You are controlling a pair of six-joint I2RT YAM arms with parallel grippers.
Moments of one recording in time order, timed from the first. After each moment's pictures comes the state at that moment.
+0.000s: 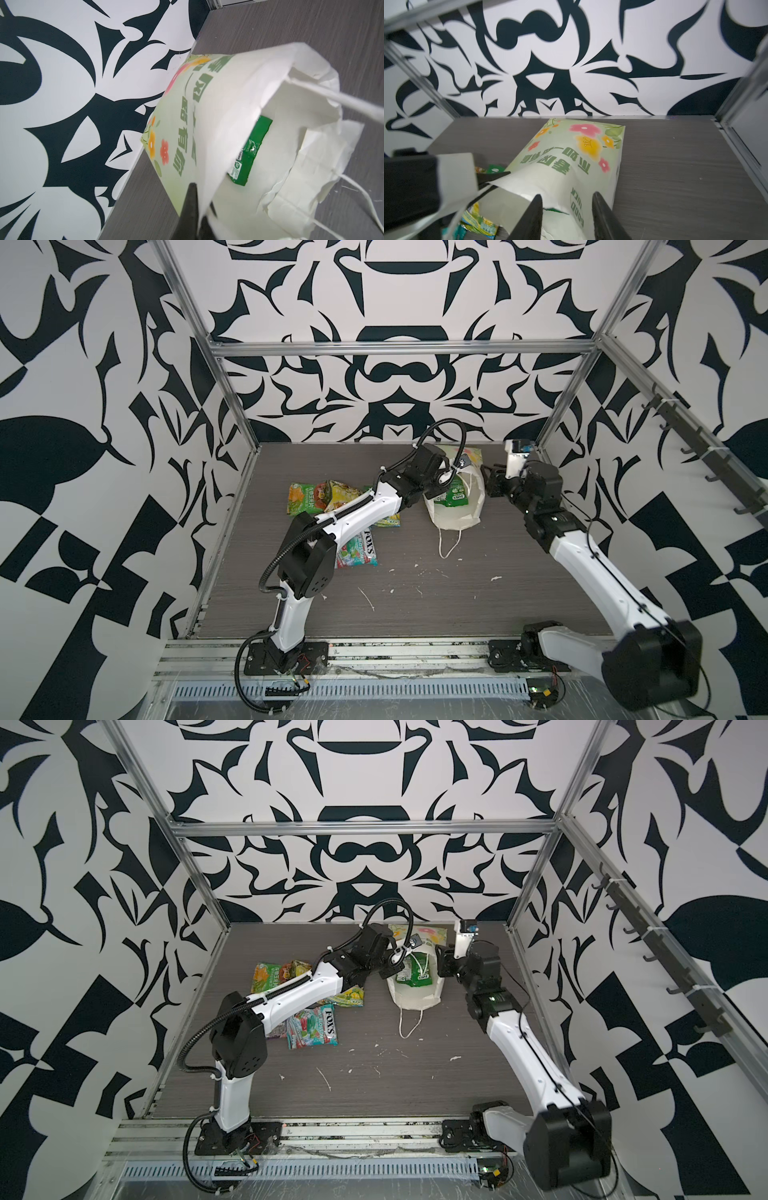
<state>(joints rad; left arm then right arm) -0.85 2.01 1.78 -0.32 -0.12 0.54 0.15 1.07 0.89 -0.06 -0.10 0.24</state>
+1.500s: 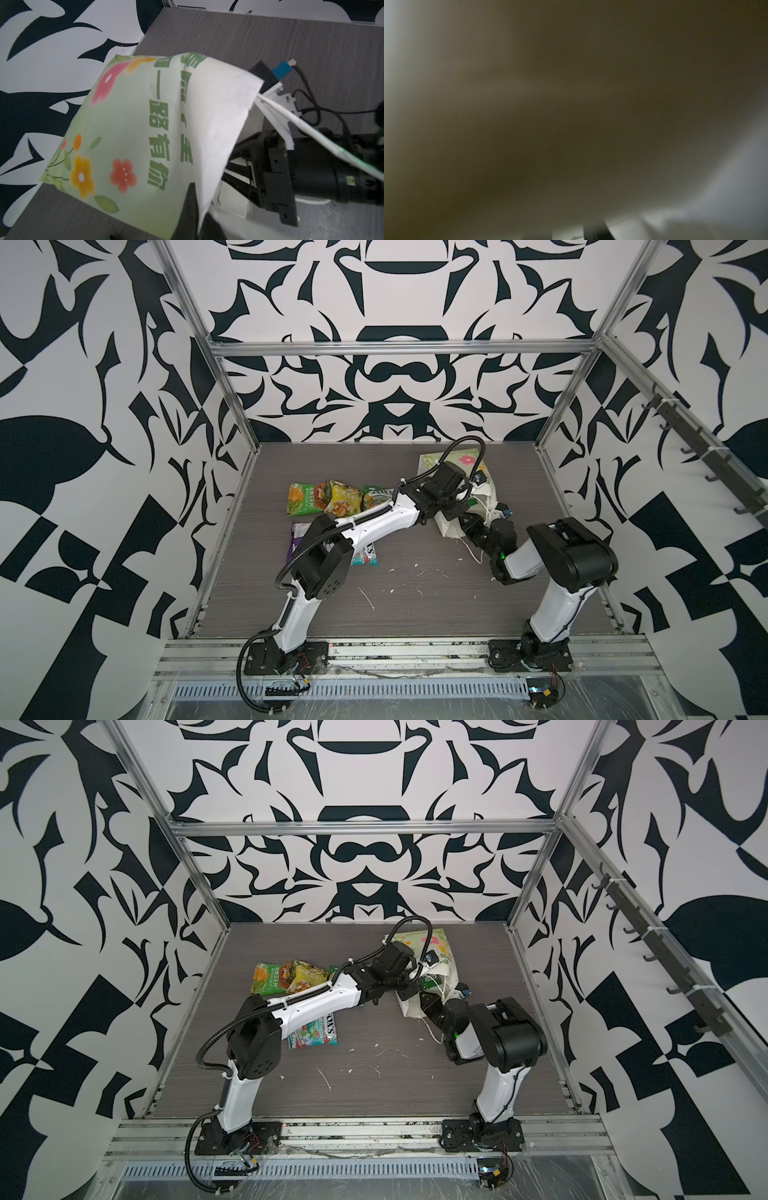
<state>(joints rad) -0.94 2.08 1.80 -0.36 0.00 0.31 0.23 1.86 0.38 1.19 -0.19 1.09</state>
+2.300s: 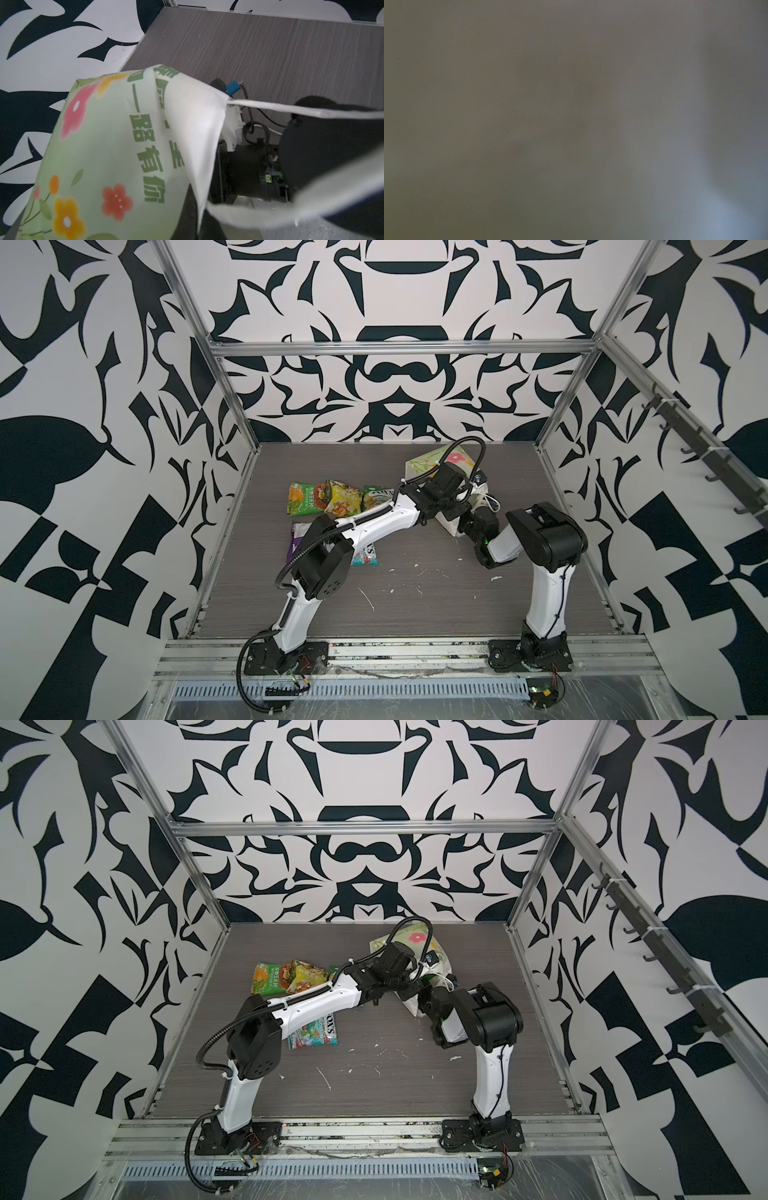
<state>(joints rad) -0.95 2.08 1.80 -0.36 0.00 0.31 0.29 2.04 0.61 1.17 -0.12 1.26</state>
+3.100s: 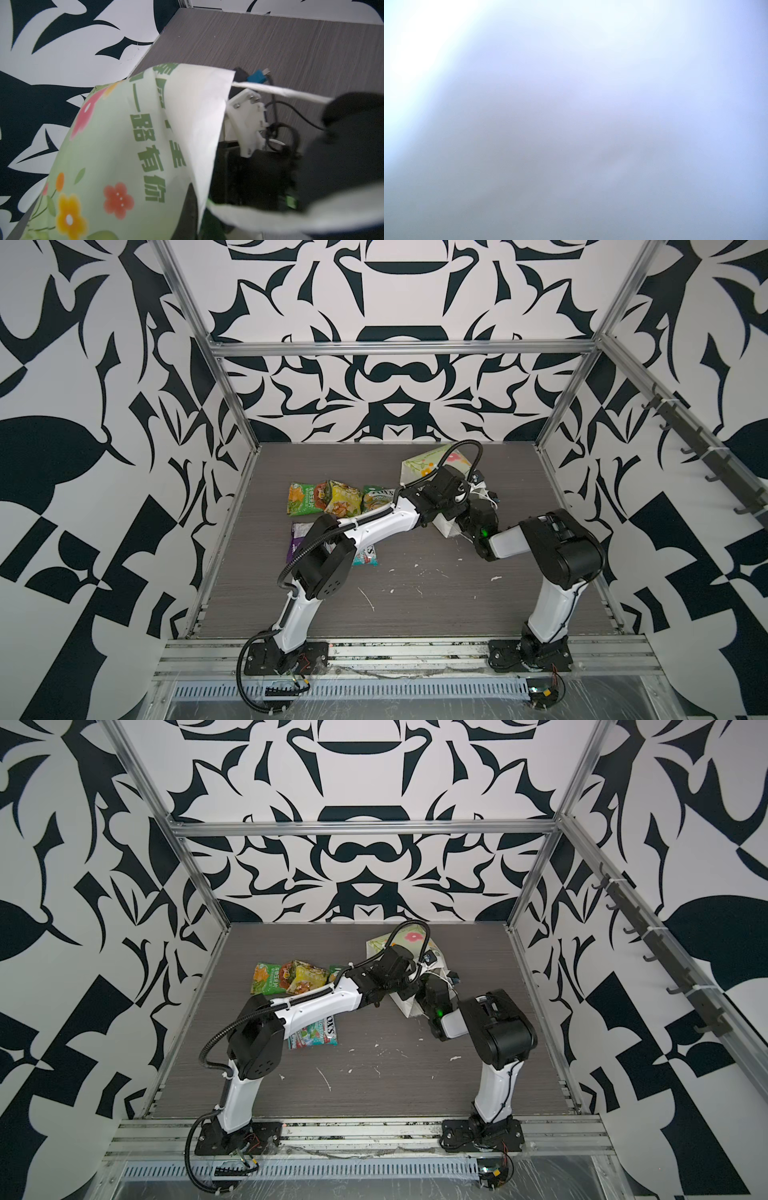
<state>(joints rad) -0.93 2.09 1.74 -0.26 -0.08 0.28 0.30 1.81 0.60 0.83 0.02 1.23</state>
